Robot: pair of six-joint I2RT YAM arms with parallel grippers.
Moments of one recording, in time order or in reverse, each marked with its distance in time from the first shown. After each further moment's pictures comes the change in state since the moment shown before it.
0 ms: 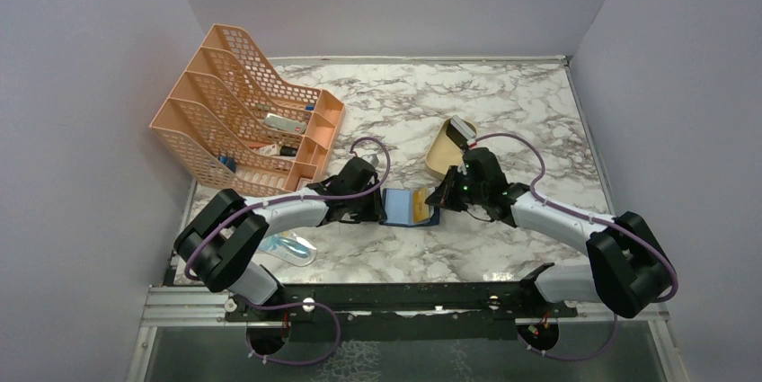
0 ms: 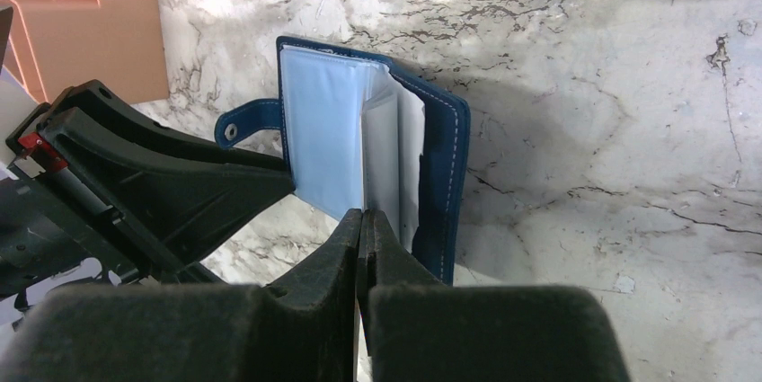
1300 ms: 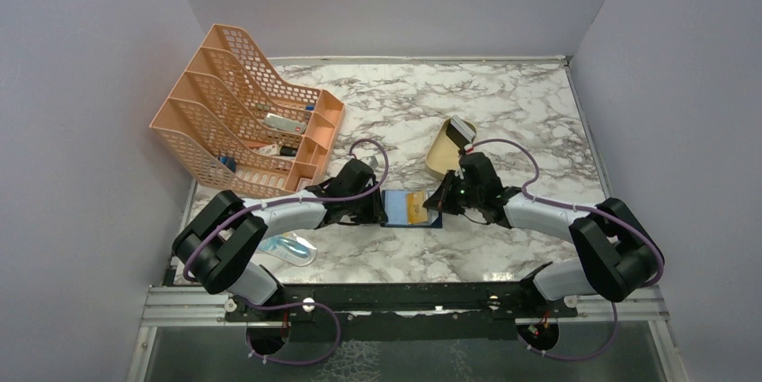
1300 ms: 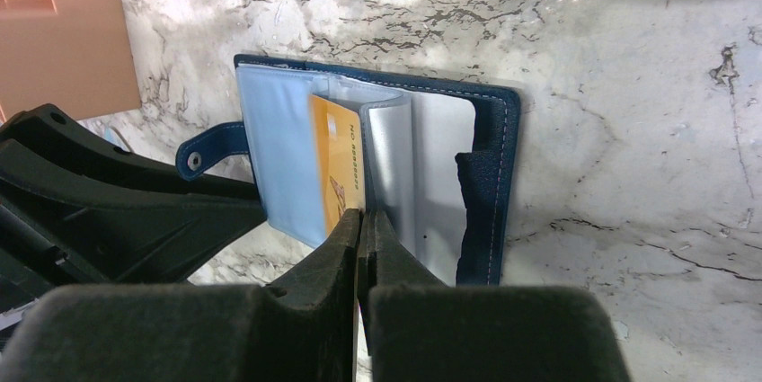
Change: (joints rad) left arm 0.001 -0.012 -0.030 0.032 0.034 -0.031; right arm 0.000 0.094 -0.047 0.130 -0.001 0.012
